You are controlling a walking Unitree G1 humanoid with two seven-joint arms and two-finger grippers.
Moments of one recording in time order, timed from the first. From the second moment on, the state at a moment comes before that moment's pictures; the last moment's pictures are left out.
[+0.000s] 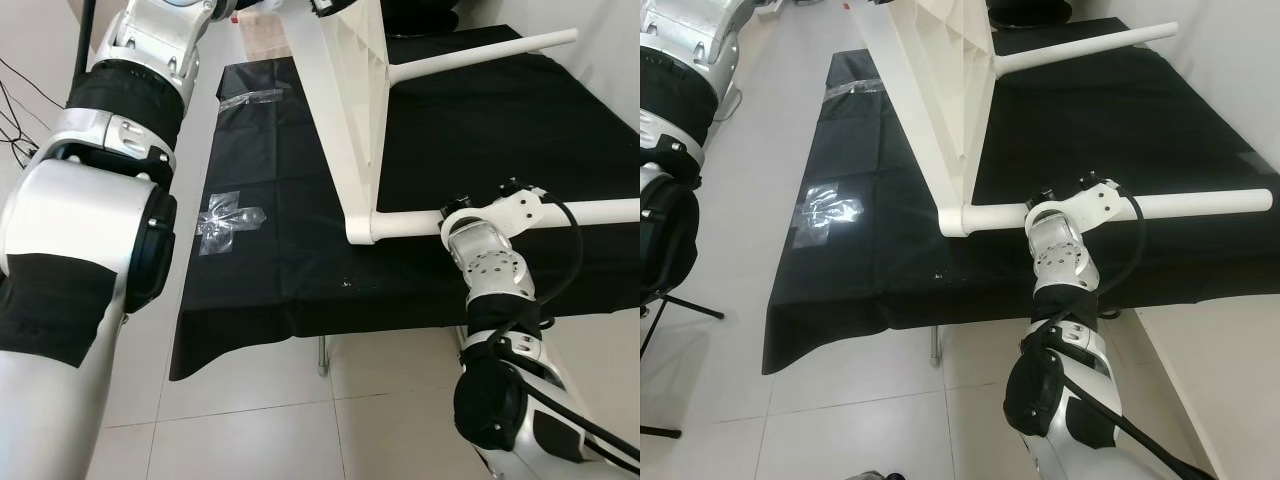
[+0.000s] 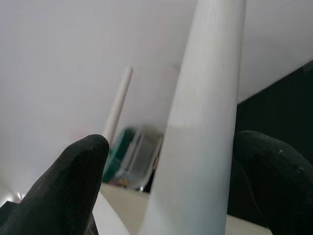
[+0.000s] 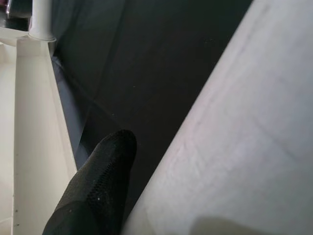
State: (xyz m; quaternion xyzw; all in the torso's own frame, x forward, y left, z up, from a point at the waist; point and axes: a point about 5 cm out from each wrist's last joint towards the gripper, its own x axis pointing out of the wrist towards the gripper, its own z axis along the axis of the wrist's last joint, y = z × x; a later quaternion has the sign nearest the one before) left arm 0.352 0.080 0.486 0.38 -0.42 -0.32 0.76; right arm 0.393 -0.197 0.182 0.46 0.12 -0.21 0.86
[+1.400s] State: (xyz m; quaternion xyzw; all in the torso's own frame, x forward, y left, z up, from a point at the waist) left arm 0.376 0.154 0.367 -0.08 -0.27 -0.33 0.90; right arm 0.386 -0.223 0.180 0.35 0.12 -0.27 0.89
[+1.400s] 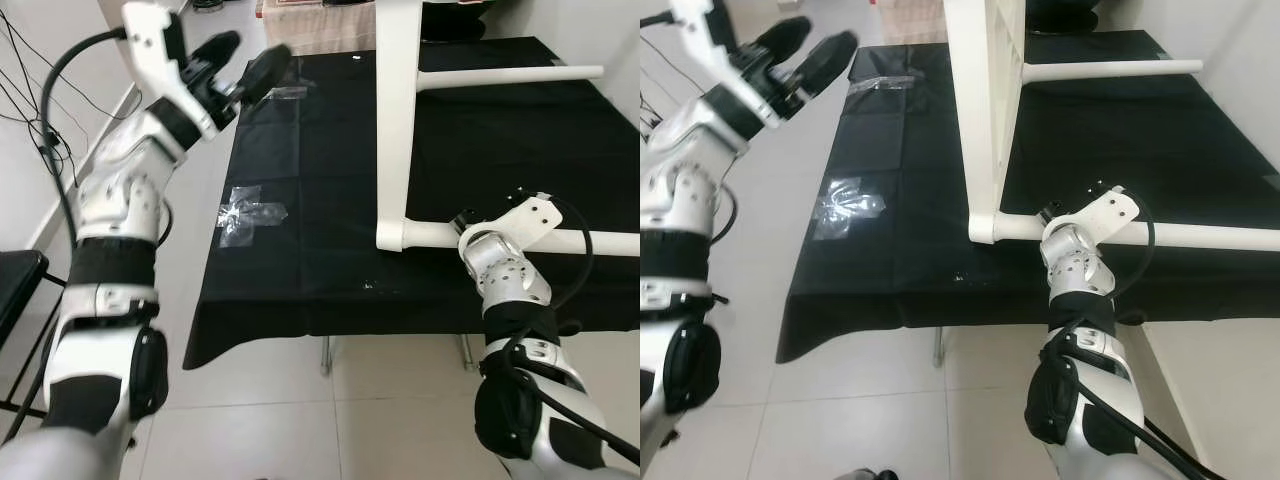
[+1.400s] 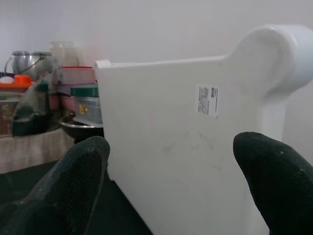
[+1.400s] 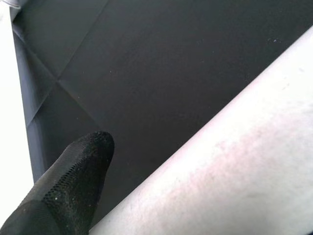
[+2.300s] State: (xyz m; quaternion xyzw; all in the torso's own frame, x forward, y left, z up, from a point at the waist) left arm 0.409 0.100 0.381 -0.11 -0.19 -0.35 0.91; right arm 0.371 -0.222 0.203 0.34 0.09 -0.24 0.90
